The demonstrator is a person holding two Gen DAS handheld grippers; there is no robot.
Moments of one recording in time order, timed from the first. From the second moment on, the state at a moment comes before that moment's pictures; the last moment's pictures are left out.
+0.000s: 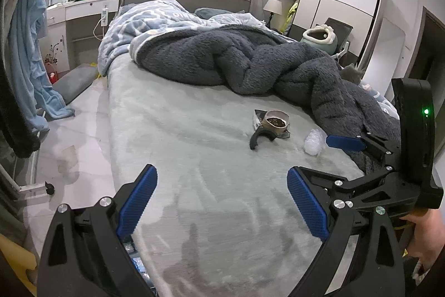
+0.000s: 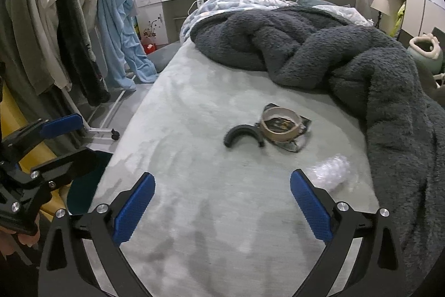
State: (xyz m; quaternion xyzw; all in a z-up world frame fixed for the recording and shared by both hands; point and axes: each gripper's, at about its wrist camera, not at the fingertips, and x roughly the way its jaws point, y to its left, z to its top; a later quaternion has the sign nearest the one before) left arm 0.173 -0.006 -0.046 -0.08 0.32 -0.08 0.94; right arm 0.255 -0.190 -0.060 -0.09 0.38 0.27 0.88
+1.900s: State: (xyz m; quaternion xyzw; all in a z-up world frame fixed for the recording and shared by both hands) left arm 0.302 -0.072 -0.107 -0.02 0.38 -0.18 0.91; right arm 0.353 -0.255 -0.118 -0.14 0.39 0.19 0.89
